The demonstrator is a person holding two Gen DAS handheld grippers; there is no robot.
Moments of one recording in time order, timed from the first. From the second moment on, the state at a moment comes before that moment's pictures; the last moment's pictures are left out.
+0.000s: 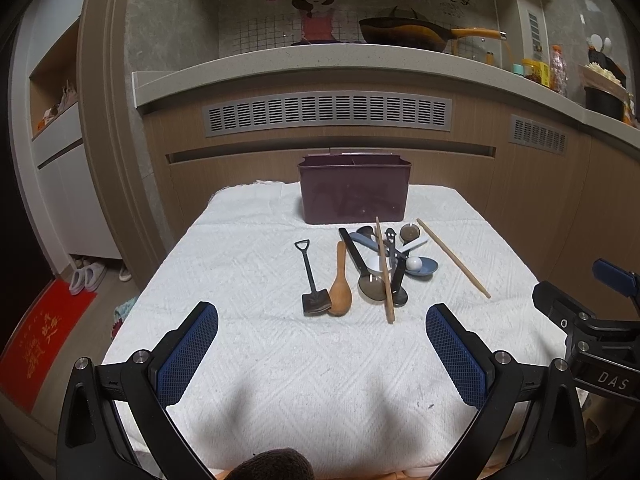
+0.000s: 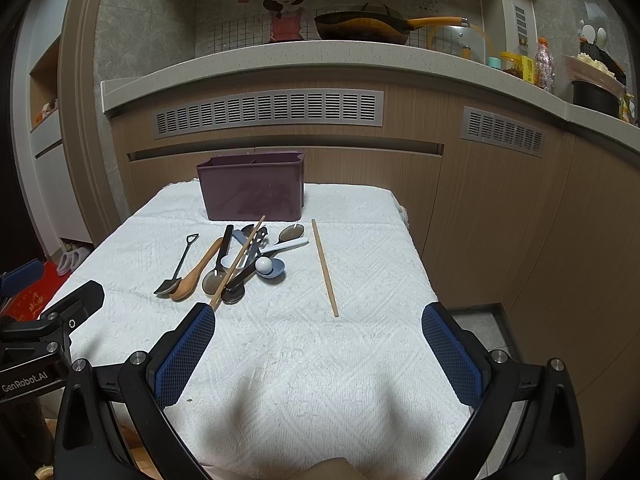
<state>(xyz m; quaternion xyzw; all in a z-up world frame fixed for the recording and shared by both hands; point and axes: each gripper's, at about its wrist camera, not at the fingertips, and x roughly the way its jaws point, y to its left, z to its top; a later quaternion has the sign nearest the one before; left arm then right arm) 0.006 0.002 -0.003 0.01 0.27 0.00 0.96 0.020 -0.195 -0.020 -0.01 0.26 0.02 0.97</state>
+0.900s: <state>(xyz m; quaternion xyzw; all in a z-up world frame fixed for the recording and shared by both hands) 0.106 0.005 0.000 0.03 0.30 -0.02 0.95 0.106 -0.207 -0.017 -0.02 0.27 0.01 0.96</state>
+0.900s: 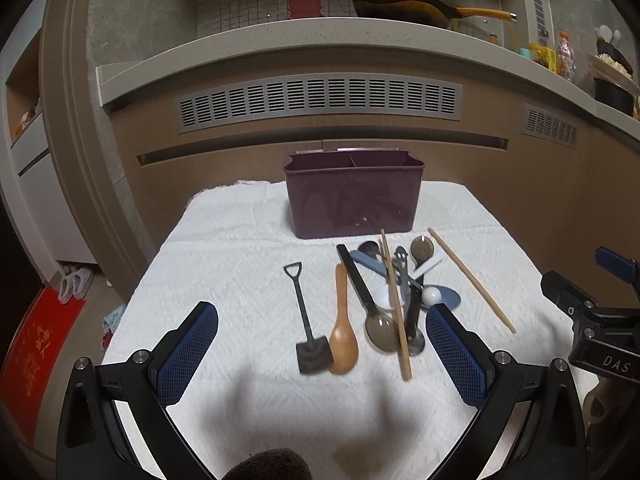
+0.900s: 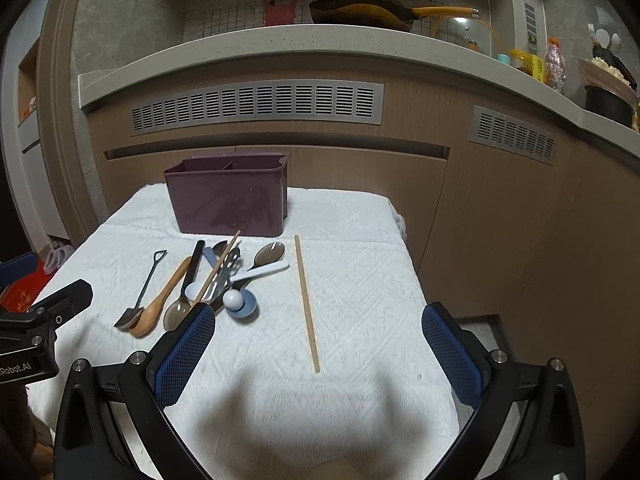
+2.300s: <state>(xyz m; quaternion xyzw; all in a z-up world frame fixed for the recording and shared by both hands) 0.285 -0.080 -0.073 0.02 0.46 -0.15 0.87 0.231 -0.255 -0.066 -0.02 0.35 0.05 0.94</state>
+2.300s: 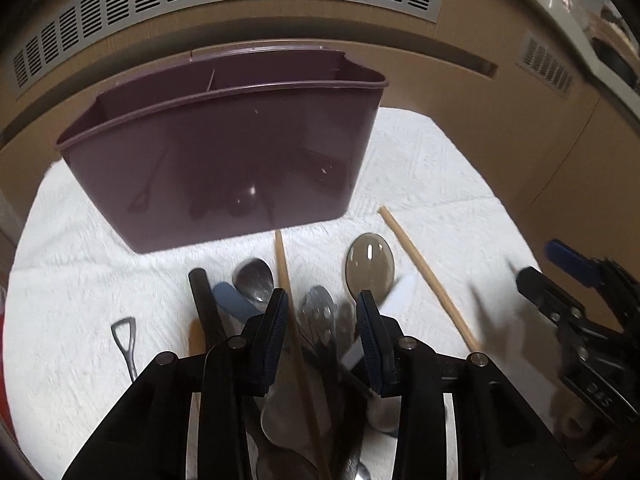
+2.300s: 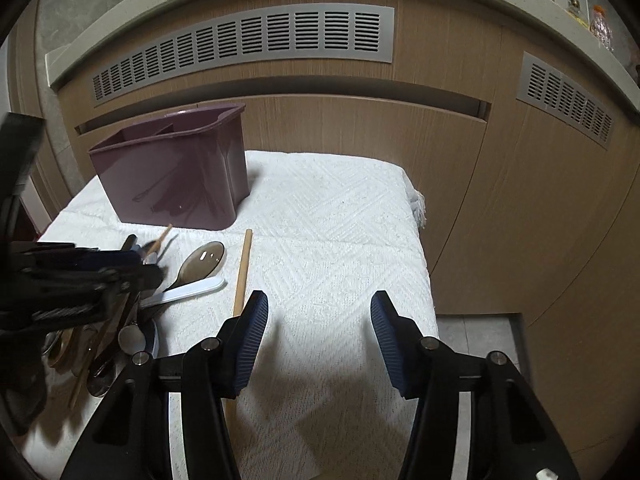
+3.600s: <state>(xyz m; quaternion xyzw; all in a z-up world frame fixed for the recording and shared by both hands) 0.181 0.066 0.003 -0.04 0.28 -0.11 0.95 0.287 -0.168 -0.065 0.11 0.50 0.17 0.84</state>
